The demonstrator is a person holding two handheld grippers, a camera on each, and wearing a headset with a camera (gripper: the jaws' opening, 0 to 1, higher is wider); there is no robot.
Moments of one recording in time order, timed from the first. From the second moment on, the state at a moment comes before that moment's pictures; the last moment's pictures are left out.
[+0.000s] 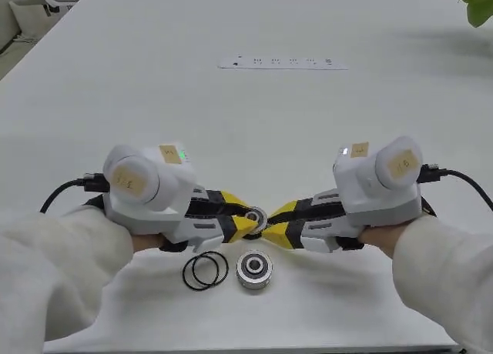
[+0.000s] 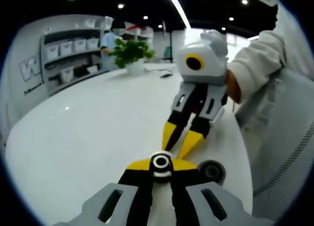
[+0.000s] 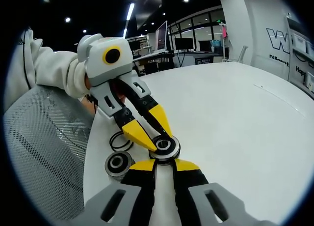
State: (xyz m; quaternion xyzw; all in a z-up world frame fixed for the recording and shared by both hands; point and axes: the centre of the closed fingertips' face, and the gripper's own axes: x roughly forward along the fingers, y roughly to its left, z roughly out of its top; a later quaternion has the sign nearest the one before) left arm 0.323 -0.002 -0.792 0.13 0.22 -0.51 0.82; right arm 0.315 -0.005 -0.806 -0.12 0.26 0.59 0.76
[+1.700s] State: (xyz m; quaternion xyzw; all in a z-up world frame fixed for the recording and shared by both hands) left arm 0.320 0.000 -0.791 0.13 0.22 -0.51 0.82; right arm 0.320 -0.004 -0.804 -0.12 0.26 0.60 0.75
